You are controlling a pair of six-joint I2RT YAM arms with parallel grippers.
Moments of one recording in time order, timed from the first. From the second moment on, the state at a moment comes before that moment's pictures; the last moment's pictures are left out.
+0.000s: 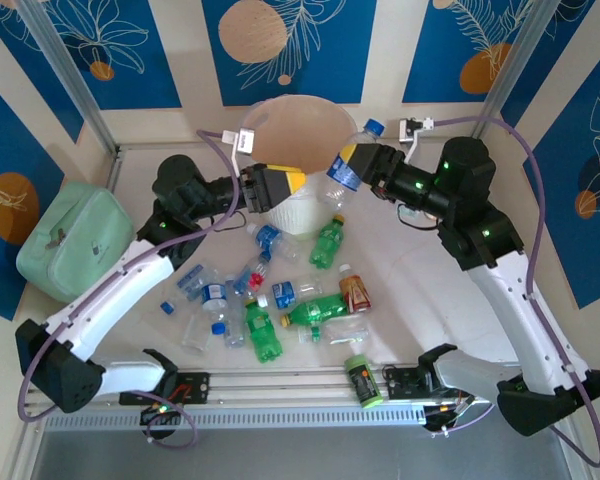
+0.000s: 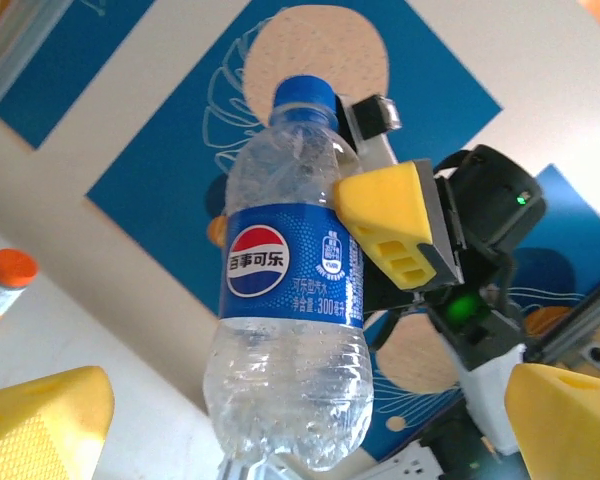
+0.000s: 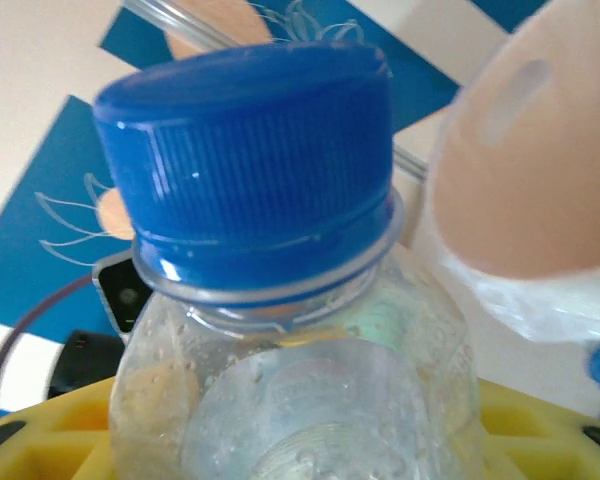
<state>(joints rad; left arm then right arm) -0.60 1.27 1.20 0.31 0.78 -0.95 0.41 1.10 1.41 -0.39 -0.52 0.98</state>
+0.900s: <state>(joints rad) -0.65 1.47 1.28 0.67 0.90 -1.25 0.41 1.18 1.41 -0.08 -0.62 1.13</state>
